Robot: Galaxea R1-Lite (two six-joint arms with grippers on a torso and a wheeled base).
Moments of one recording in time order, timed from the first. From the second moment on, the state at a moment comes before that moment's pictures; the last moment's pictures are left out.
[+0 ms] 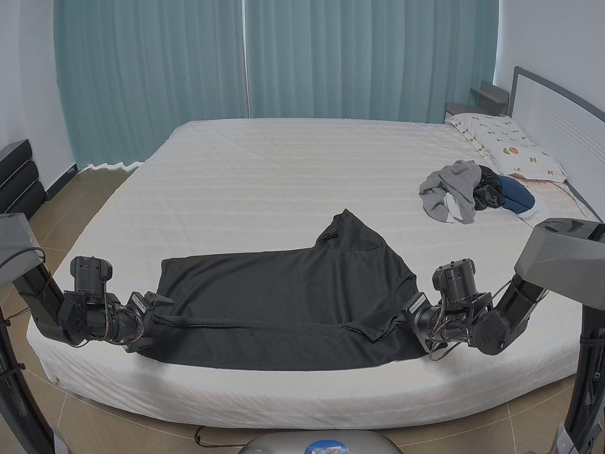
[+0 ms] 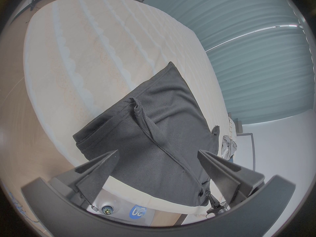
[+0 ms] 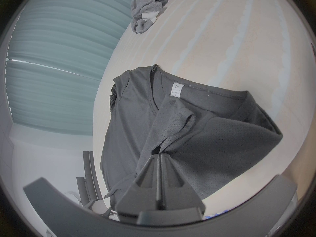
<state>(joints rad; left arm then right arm) 0.09 2.05 -0.58 -0.65 -0.37 -0.92 0.38 2.24 -0.75 -0.78 0.04 1.20</state>
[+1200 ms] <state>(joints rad) 0.09 2.05 -0.58 -0.65 -0.37 -0.92 0.32 2.12 -0.71 -0.79 0.09 1.12</state>
